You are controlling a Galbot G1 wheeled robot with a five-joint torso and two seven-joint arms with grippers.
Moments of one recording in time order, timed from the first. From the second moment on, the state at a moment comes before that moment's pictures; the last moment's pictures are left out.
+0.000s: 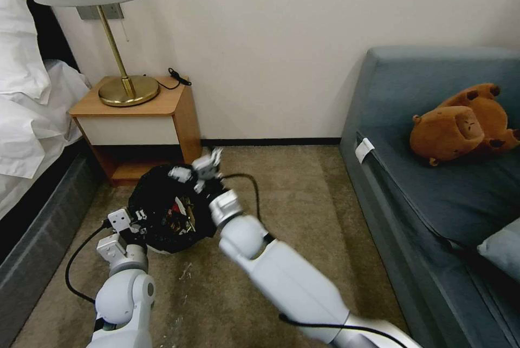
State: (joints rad) left arm 1.32 -1.54 -0.72 -1.91 -0.29 0.24 -0.22; right arm -0.69 1.52 -0.24 1.52 0.15 0.11 0.28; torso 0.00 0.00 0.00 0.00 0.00
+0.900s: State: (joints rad) left arm 1.30 -1.52 -0.72 -1.86 -0.31 0.23 -0.20; right arm -1.11 1.39 0.22 1.65 0.16 0.05 0.26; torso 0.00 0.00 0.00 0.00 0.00
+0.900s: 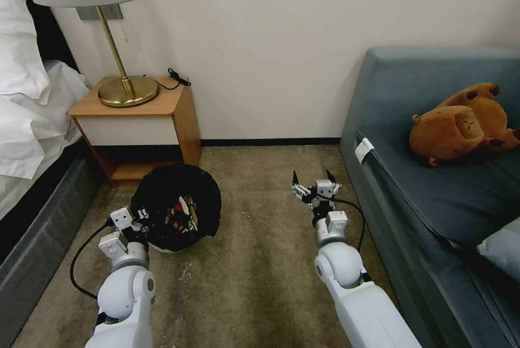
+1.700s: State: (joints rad) left arm 1.15 -1.48 -0.78 -1.73 -0.83 0.21 -0.55; right arm -1.18 1.40 0.22 1.61 0.12 0.15 0.26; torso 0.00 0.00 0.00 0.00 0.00
